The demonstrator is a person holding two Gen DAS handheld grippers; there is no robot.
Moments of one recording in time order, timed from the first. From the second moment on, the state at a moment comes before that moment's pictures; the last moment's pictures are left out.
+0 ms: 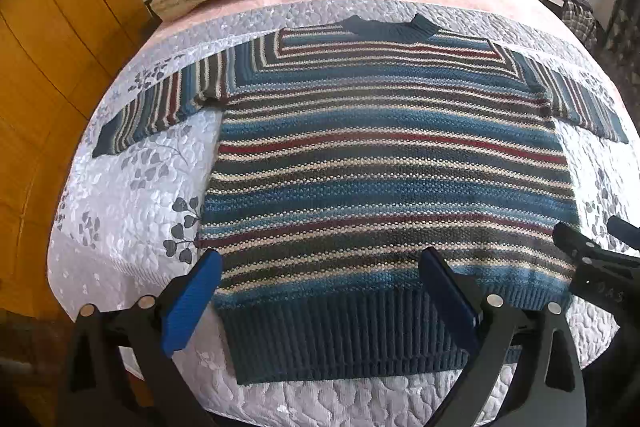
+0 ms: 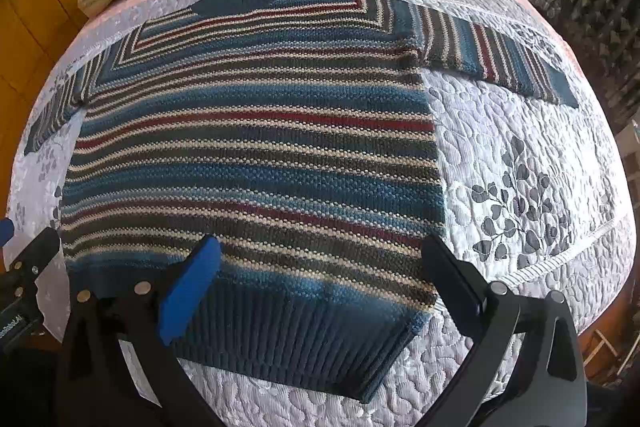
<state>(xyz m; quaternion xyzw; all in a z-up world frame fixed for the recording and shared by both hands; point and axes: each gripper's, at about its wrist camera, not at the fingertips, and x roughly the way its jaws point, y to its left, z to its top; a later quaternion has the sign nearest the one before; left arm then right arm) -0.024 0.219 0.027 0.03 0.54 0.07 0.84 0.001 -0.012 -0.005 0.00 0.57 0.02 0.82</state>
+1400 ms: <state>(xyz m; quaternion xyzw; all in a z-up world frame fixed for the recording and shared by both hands) -0.023 0.218 0.027 0.03 0.53 0.07 0.85 0.001 -0.016 0.001 0.00 0.56 0.01 0.83</state>
